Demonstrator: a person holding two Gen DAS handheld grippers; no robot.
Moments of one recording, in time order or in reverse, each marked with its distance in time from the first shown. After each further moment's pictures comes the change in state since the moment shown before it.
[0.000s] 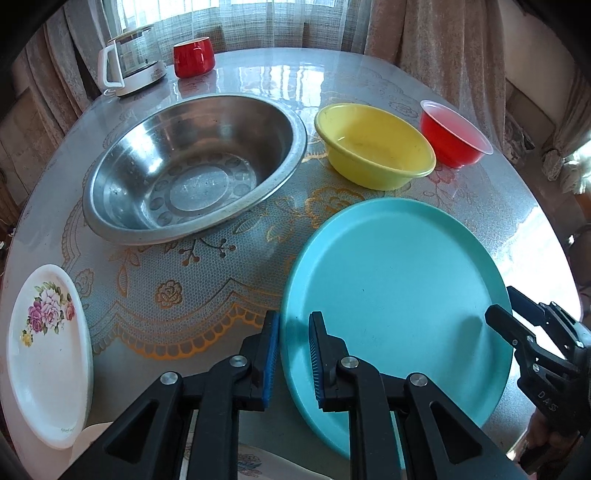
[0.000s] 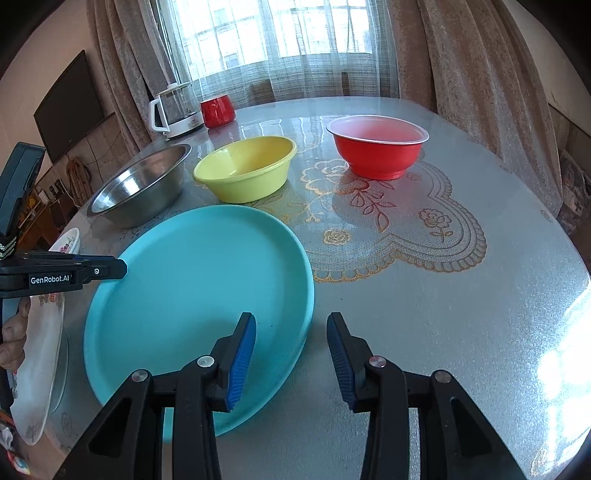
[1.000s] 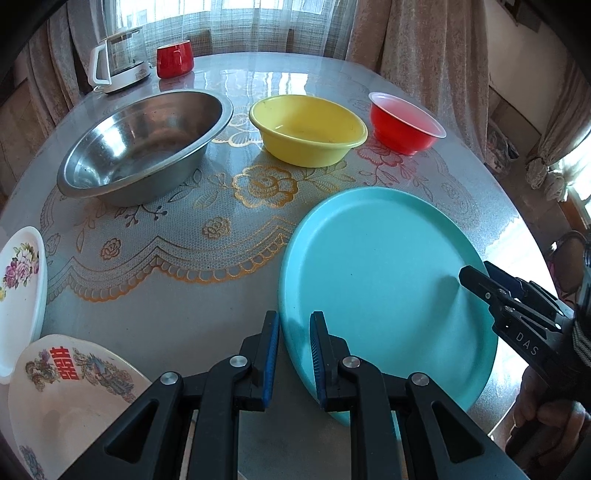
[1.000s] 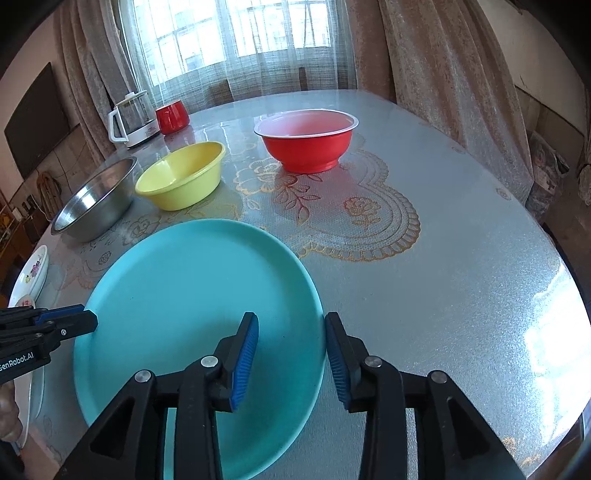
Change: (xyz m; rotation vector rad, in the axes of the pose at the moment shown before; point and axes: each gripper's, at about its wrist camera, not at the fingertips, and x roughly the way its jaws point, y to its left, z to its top) left arm -0.017 -0.045 -0.035 -0.049 -0.039 -0.066; right arm -0.014 -0.044 -0.002 0.086 0.020 -0.106
